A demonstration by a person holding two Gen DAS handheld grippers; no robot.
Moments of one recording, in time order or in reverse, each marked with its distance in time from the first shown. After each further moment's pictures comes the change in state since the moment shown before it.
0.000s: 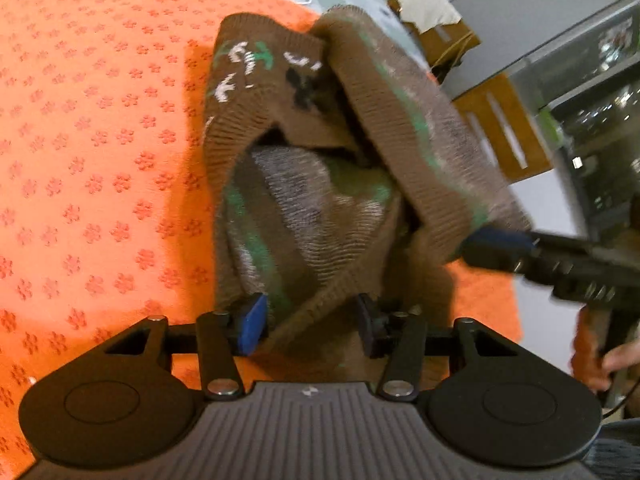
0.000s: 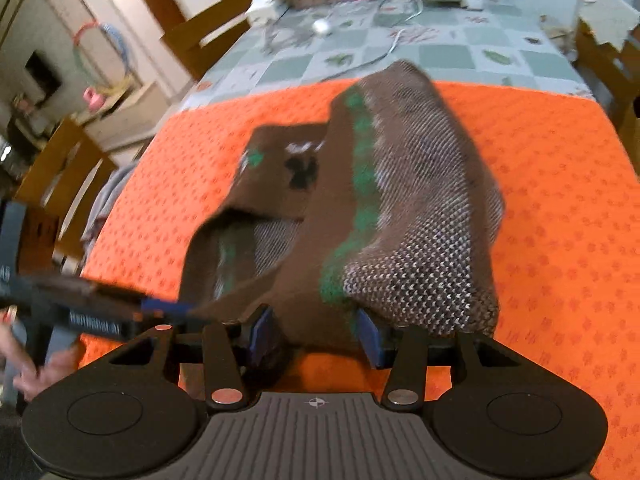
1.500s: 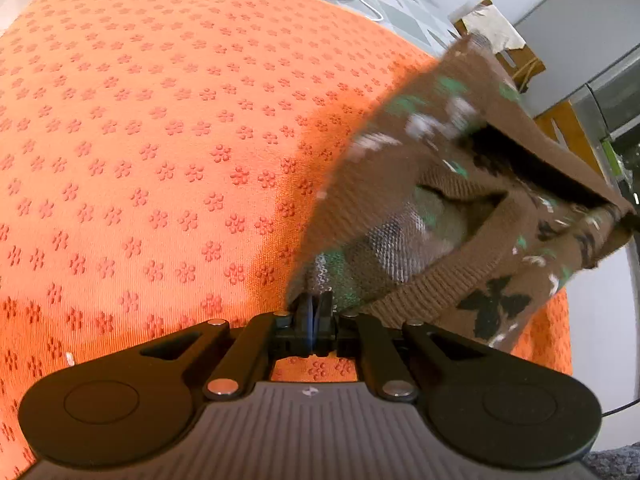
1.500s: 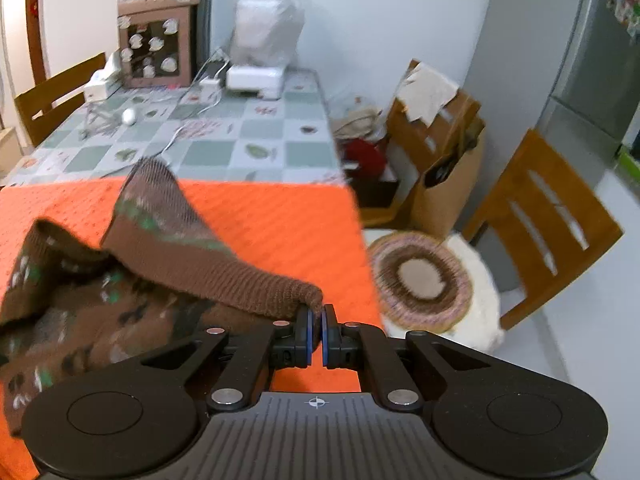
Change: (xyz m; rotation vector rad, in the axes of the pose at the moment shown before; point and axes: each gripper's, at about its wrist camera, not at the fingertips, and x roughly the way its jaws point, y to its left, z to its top) left arm -0.003 0.010 -0.005 -0.113 -0.079 0.181; right arm -0.124 -0.142 0.012 0.016 -0.221 -0.507
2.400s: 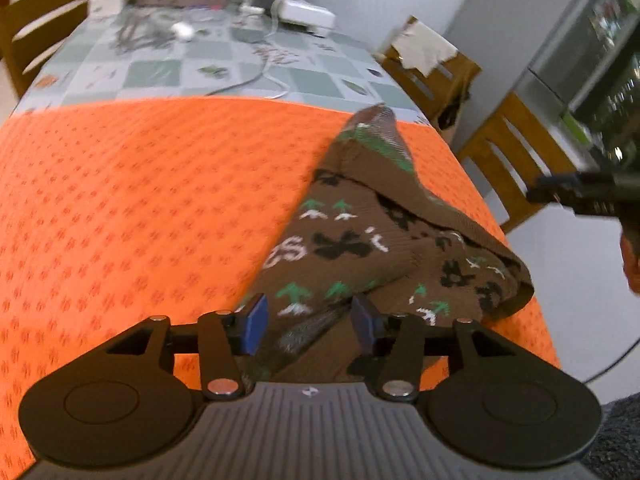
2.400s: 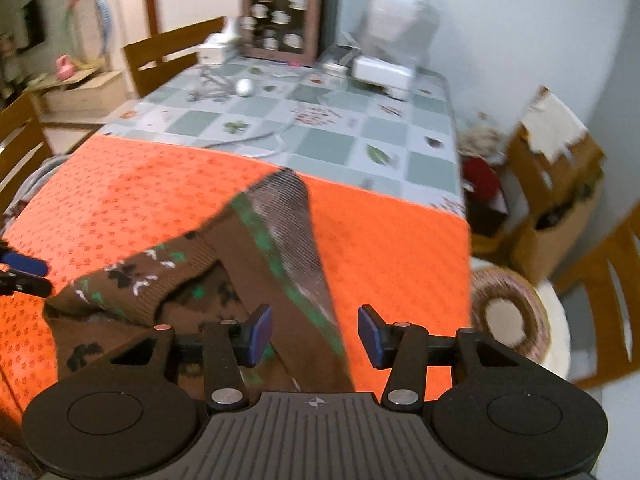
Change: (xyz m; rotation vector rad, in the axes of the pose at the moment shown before) left arm -0.038 -0.100 0.026 0.264 -0.162 0.000; right arm 0.037 0.056 0.041 -0.305 0.033 0.317
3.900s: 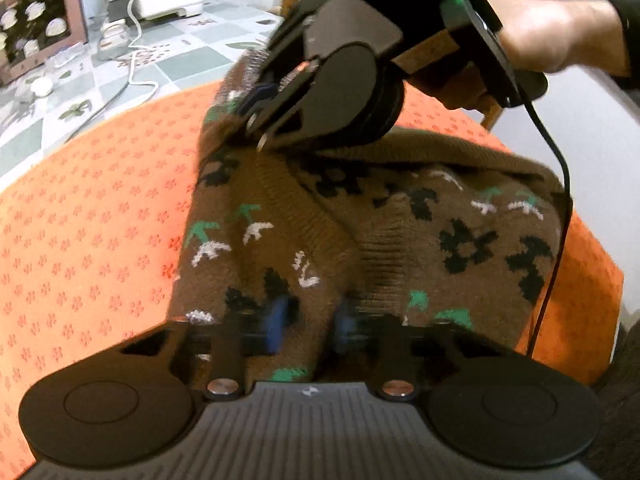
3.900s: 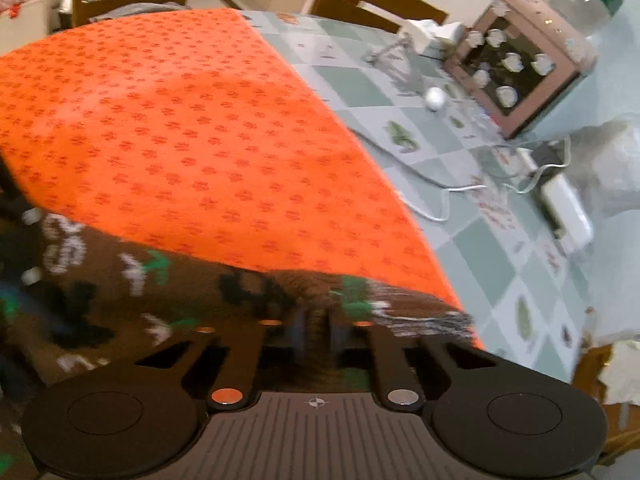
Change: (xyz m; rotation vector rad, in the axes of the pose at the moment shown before) left arm 0.123 -0.051 0.011 0.377 0.053 -0.024; right arm 0.174 0.103 0.054 -0.658 -0.012 0.082
